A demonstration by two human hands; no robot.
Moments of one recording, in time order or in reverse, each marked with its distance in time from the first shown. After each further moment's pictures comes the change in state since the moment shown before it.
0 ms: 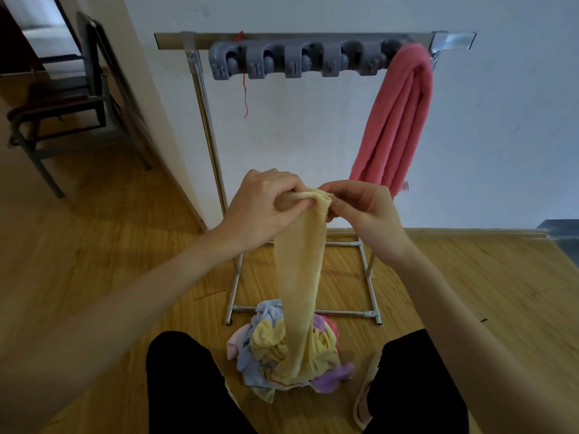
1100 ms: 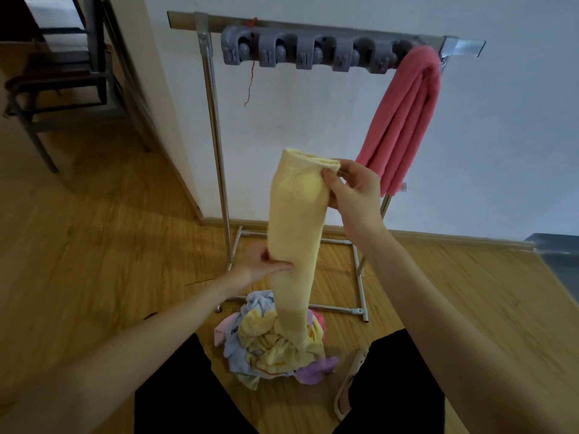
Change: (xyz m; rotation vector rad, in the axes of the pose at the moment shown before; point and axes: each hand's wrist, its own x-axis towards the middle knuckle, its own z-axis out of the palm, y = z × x) left_hand -0.096 -0.061 0.100 -0.570 -0.295 -0.893; right_hand 0.021 0.009 0.025 0.059 0.361 0.201
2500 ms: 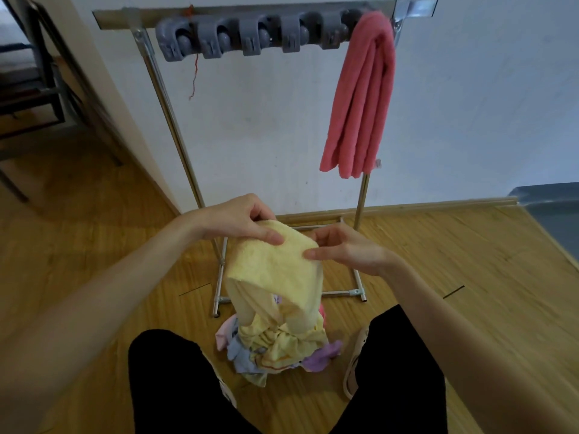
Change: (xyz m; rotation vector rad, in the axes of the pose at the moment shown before) left_hand 0.007 0.122 -0.041 0.395 -0.557 0.268; right_hand -0.028 0.072 -0.078 -0.066 -0.772 0.375
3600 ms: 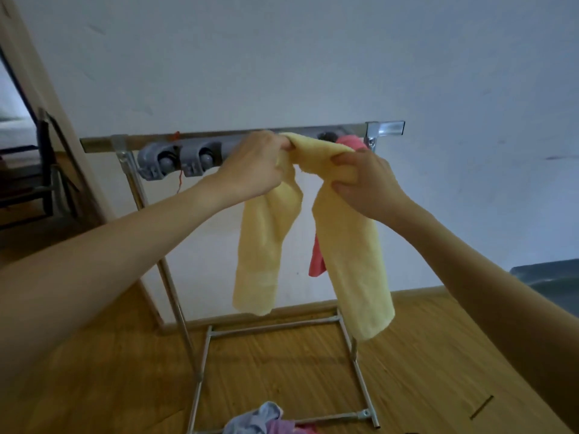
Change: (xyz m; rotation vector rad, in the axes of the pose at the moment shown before) left_hand 0.127 0.129 -0.160 0.858 0.879 0.226; right_hand 0.075 -0.183 -0.153 -1.032 0.913 -0.357
